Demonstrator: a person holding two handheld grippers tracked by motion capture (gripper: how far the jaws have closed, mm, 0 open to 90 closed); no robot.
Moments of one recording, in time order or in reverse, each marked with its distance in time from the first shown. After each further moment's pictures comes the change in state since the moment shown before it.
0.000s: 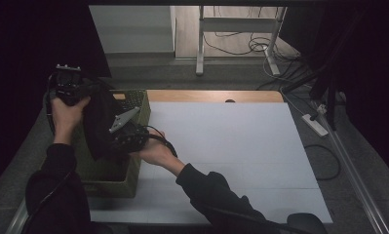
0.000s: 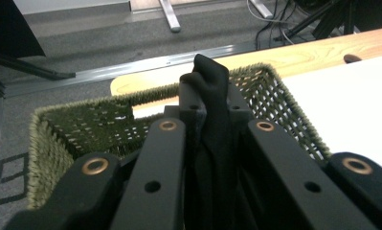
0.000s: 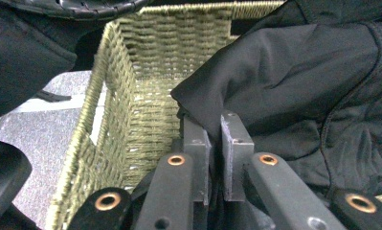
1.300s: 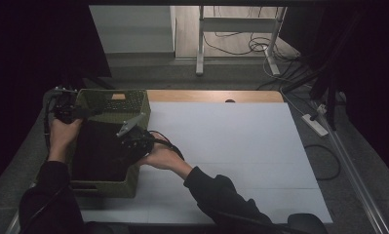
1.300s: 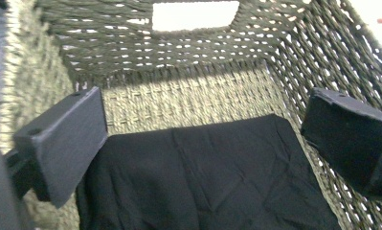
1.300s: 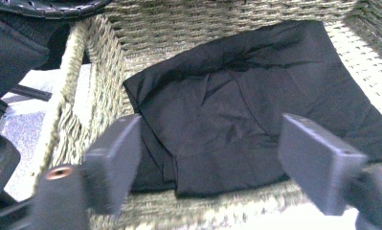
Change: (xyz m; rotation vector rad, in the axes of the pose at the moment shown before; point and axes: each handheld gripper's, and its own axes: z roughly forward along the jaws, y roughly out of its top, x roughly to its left) left arm 0.027 -0.064 0.020 0.098 -0.021 -0.107; right arm 0.000 -0.025 0.002 0.050 -0.029 0.092
